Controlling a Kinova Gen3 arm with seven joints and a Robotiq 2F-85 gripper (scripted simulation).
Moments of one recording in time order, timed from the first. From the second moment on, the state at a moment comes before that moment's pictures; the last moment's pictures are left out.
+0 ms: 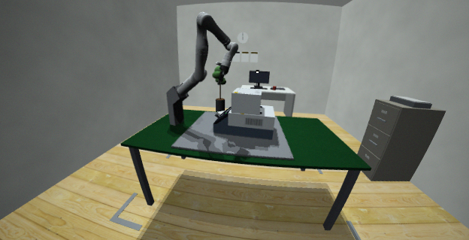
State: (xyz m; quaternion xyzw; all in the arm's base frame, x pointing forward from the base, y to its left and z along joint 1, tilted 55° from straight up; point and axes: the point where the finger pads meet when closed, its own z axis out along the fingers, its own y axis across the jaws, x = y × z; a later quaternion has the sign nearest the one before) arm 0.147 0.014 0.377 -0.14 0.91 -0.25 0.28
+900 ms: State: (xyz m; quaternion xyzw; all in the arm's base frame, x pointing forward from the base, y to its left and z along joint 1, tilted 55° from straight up) arm 0.142 0.047 0.363 -0.25 0.89 -0.24 0.30
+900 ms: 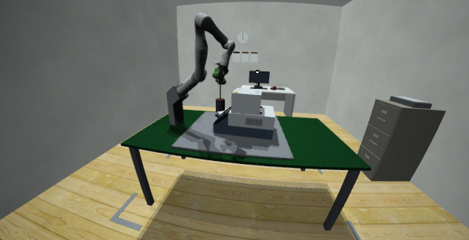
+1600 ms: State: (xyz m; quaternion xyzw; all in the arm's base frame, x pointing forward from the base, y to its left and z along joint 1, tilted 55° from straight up) arm 0.138 0.074 0.353 -0.34 0.86 -0.22 0.31
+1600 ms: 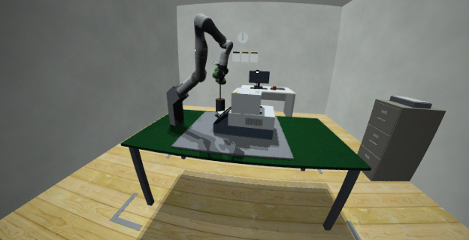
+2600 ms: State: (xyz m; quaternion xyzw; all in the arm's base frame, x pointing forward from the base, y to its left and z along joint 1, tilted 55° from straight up) arm 0.150 0.081 0.340 -0.37 0.85 -0.22 0.31
